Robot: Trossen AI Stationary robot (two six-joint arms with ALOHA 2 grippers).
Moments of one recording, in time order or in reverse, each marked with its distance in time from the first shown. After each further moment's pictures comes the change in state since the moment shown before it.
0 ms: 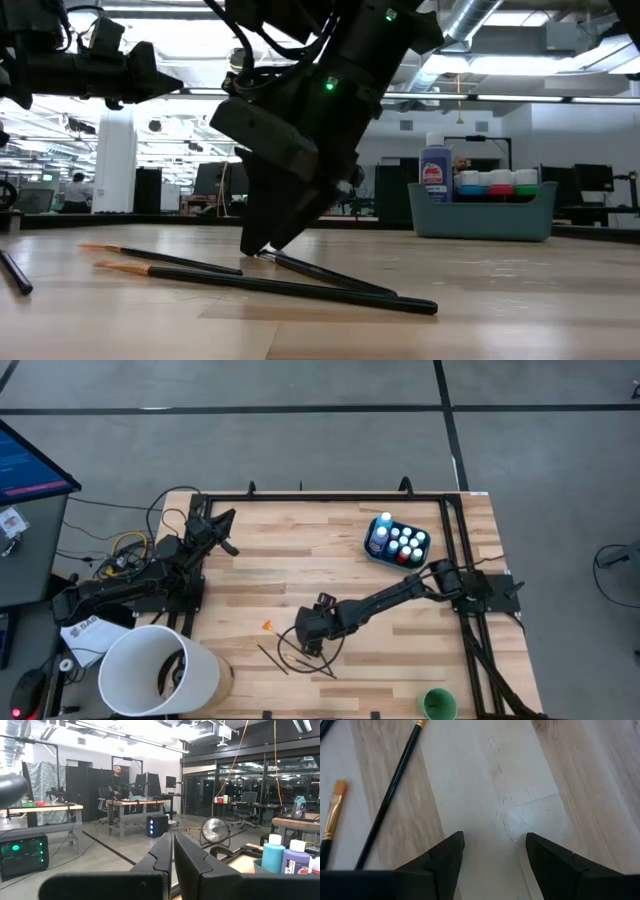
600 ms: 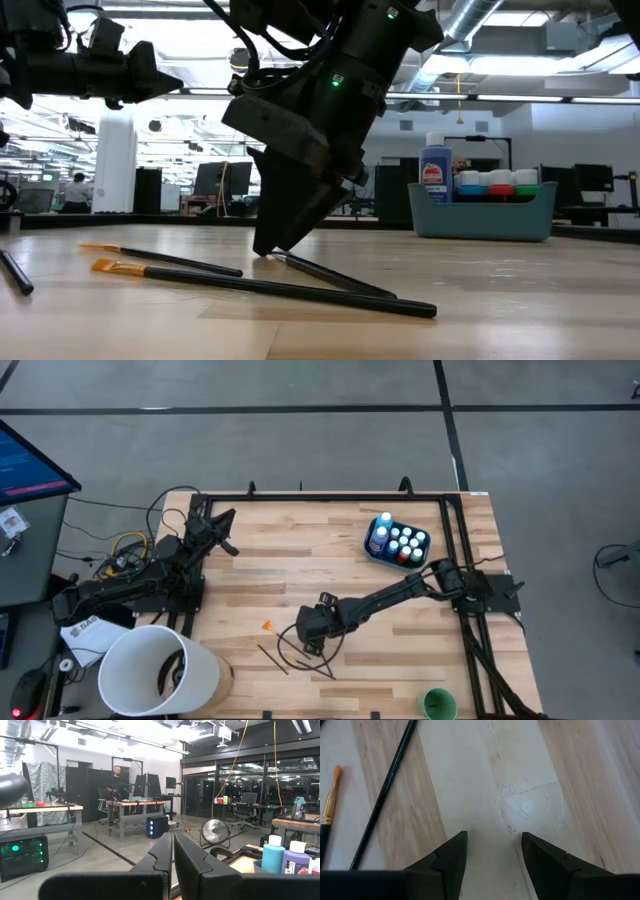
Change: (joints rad) left arm 0.000 0.000 0.000 0.005 0.000 0.000; right arm 0.003 -0.016 -0.003 -0.055 -0.060 0.005
